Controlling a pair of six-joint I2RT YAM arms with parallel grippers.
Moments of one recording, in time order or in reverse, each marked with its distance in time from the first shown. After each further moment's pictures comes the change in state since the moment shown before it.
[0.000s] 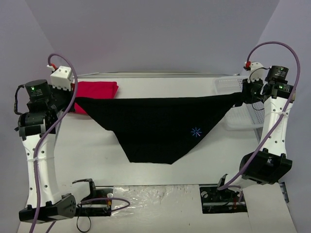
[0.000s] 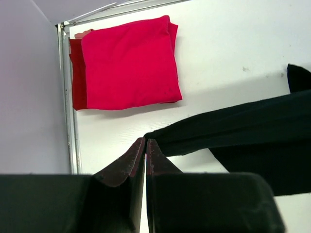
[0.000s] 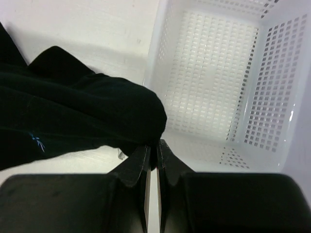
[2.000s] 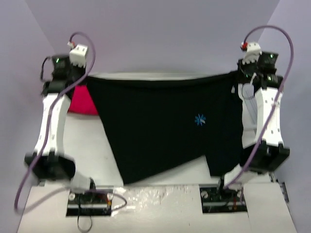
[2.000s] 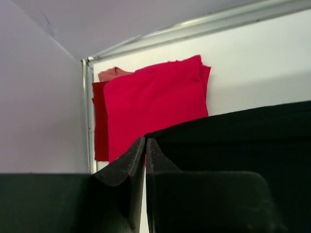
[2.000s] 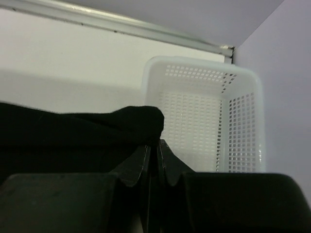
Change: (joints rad) left arm -0.121 0.298 0.137 0.253 -0.193 0.023; right arm 0.134 0.052 0.114 0.307 0.116 0.214
